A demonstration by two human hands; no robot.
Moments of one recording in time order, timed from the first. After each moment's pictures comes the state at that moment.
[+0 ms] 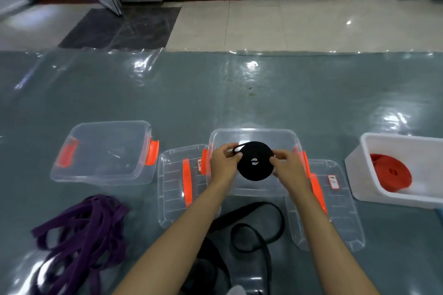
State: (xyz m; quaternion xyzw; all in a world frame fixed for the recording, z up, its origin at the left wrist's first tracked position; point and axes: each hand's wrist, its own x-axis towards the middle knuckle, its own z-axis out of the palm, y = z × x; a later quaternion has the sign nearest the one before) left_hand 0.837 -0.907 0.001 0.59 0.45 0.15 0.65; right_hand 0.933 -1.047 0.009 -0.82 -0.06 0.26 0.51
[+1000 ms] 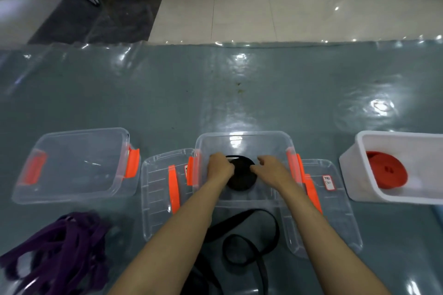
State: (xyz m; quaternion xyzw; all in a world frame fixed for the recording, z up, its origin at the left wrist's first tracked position) left_hand 0.885 -0.881 -0.053 0.79 0.46 -0.11 0.39; right_hand 0.967 -1.023 -0.021 -0.89 -0.17 0.35 0.25
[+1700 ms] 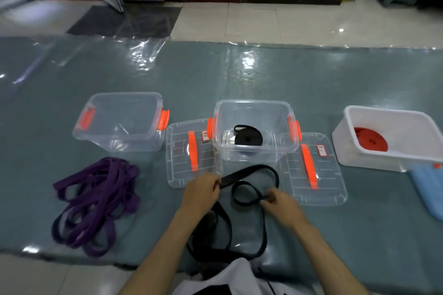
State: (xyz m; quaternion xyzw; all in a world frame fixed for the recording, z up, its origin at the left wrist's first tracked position) left_hand 0.631 -0.961 -0.011 0.92 0.29 -0.01 0.25; right_hand 0.786 -1.180 -0.061 -0.89 -0.25 0.32 0.22
